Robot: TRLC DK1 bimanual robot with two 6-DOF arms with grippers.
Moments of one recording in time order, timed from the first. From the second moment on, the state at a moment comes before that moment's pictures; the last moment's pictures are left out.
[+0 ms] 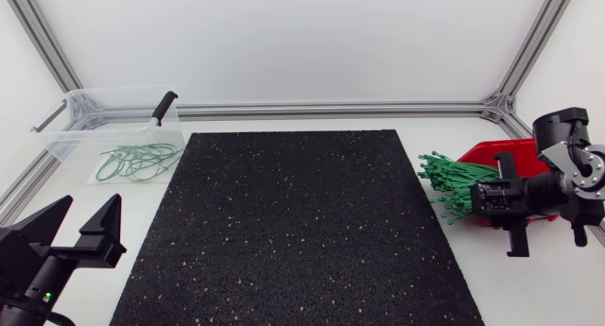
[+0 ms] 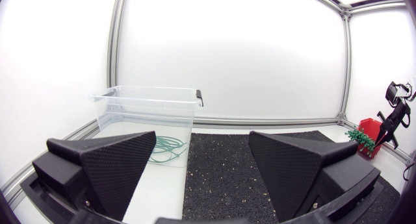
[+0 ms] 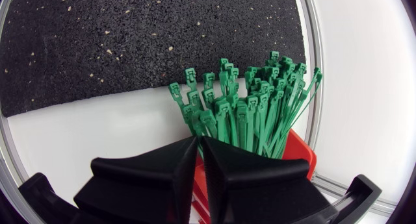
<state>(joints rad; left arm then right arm) -0.05 0.05 0.02 -0.01 -0.02 -0.07 -0.20 1.37 0.69 -0.43 -0.07 -1.66</state>
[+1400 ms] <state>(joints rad) -0.05 0.05 0.02 -0.01 -0.02 -0.07 -0.28 0.99 1.00 -0.80 -0.52 -1.39</state>
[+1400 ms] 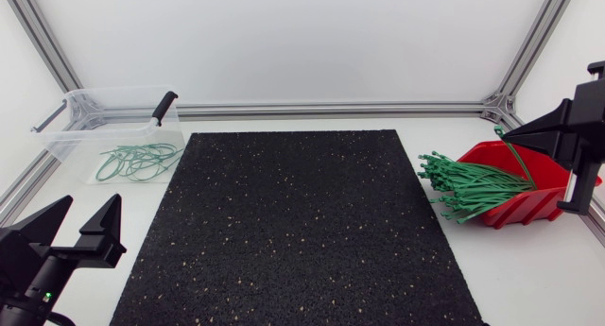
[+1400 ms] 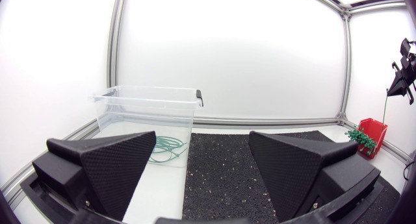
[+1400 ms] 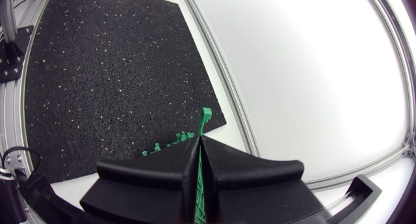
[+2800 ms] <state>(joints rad) -0.05 0.05 0.02 -0.01 -0.02 -0.07 -0.17 1.14 1.40 -1.10 -0.66 -0.48</state>
